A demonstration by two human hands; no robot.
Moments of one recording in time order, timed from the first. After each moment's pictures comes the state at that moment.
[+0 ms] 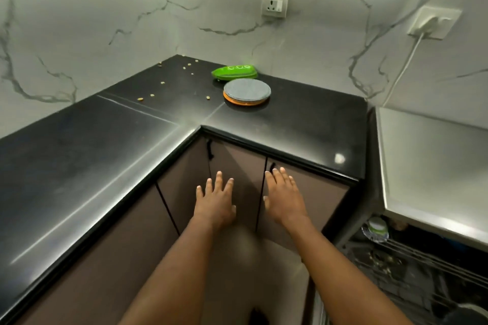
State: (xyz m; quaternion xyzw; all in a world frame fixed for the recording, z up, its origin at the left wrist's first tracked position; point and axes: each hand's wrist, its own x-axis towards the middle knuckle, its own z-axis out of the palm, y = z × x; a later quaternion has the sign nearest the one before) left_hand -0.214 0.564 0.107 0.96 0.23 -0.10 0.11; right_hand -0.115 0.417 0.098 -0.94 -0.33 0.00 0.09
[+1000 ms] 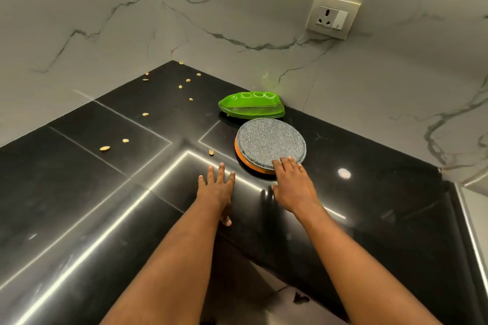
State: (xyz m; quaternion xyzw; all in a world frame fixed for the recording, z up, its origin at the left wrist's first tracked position) left_hand 0.134 0.842 0.100 0.94 0.20 -0.29 0.06; right_hand 0.238 0.677 0.115 -0.93 -0.37 0.02 -0.01
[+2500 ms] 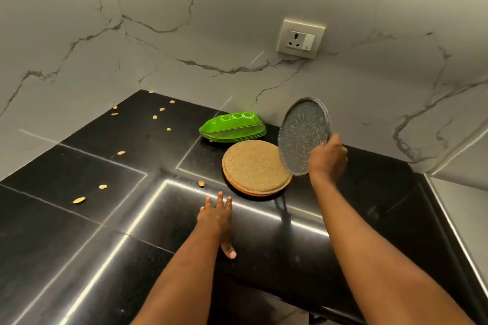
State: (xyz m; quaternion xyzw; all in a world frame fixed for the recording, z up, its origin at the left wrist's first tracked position) left_hand 0.163 0.876 0.093 0.93 0.11 -0.33 0.06; right_hand 0.302 0.695 0.194 -0.90 0.07 -0.23 0.36
